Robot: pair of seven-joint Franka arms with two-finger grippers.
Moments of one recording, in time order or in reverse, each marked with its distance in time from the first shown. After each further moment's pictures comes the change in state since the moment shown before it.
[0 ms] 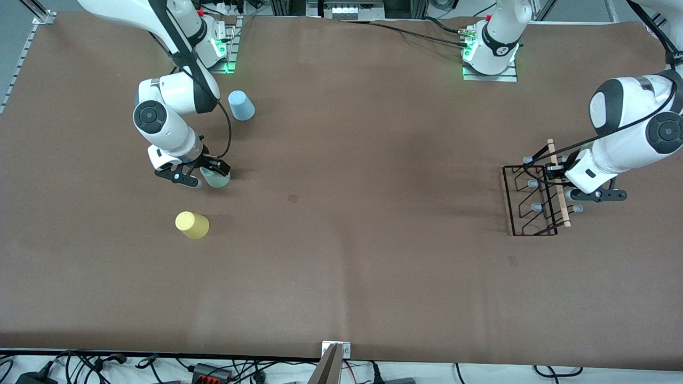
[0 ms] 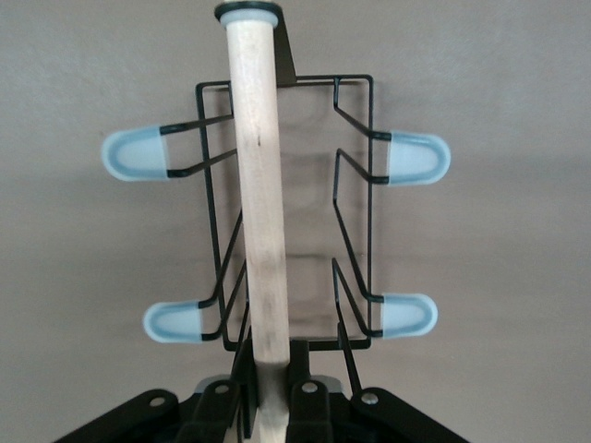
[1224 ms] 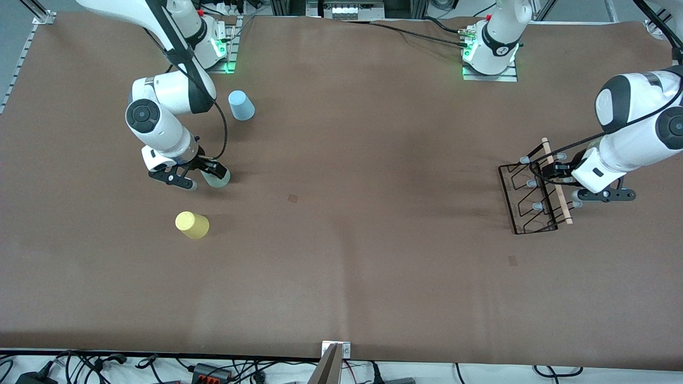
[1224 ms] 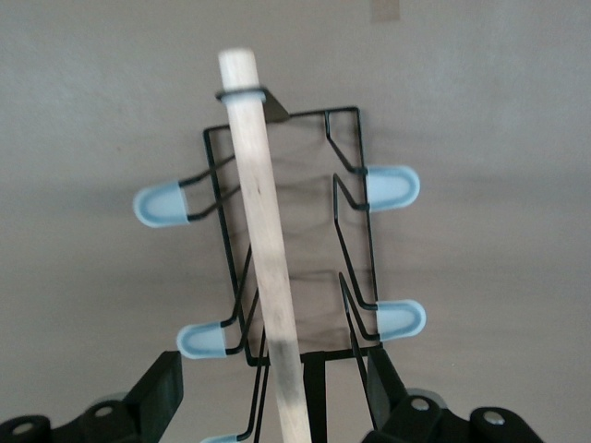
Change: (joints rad) left arm 0.002 -0.013 0.014 -0.044 0.001 0.063 0.003; right arm -0.001 -0.020 -0.009 0.013 0.000 -0.014 0.000
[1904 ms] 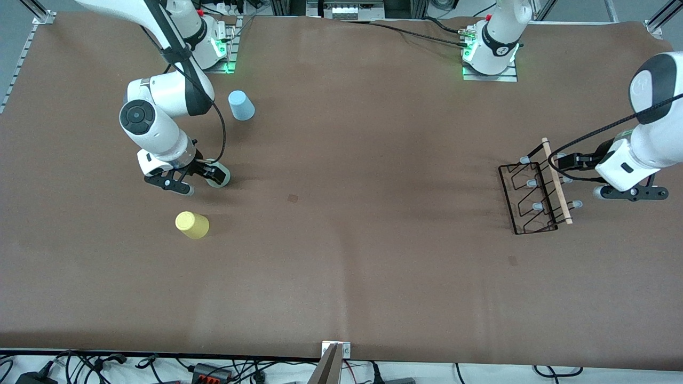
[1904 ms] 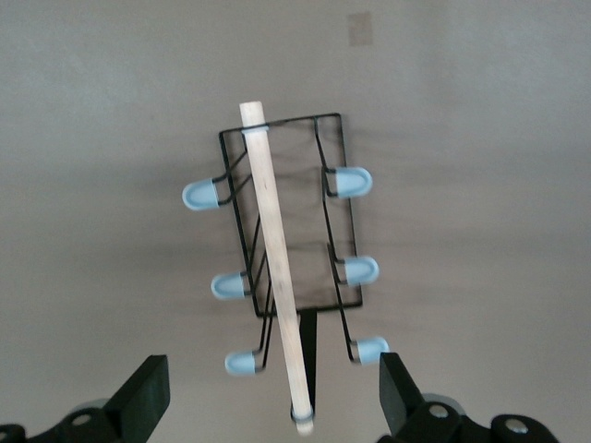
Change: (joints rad) left arm -0.020 0.000 0.001 0.225 0.000 -0.266 0.000; right arm 0.000 -0.001 0.003 0.085 0.000 -0.062 0.000
